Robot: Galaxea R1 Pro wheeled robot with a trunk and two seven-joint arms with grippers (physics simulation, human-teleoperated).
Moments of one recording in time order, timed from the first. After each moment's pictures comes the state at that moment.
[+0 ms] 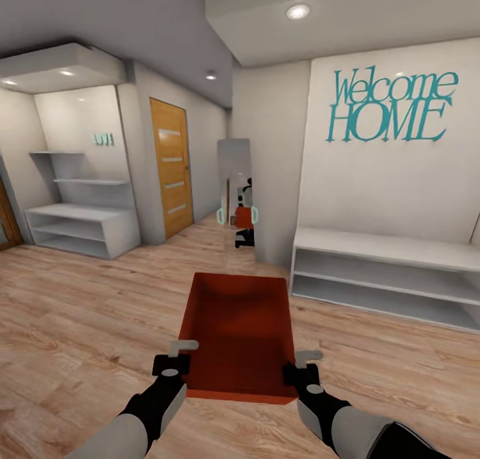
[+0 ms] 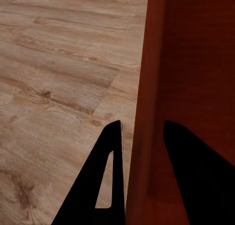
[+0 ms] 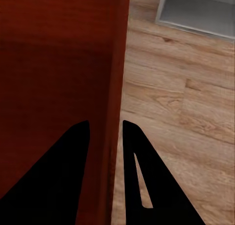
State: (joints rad) left arm -0.62 -0.12 -0.10 -0.38 -0.01 0.07 0.39; right arm -0.73 0.12 0.66 0.00 -0.57 -0.26 -0.17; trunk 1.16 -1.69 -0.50
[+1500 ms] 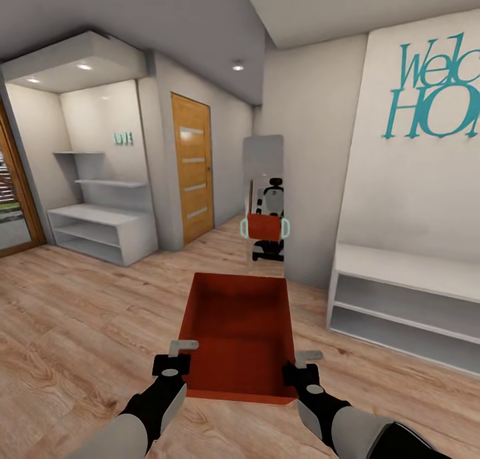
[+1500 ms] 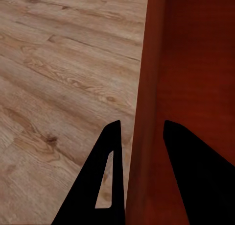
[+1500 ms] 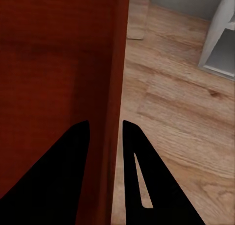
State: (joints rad) left arm -0.62 -0.12 -0.10 -0.38 -0.02 0.07 0.39; right arm -0.73 0.12 0.66 0.01 -0.57 -0.26 -0.17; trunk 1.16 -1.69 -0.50
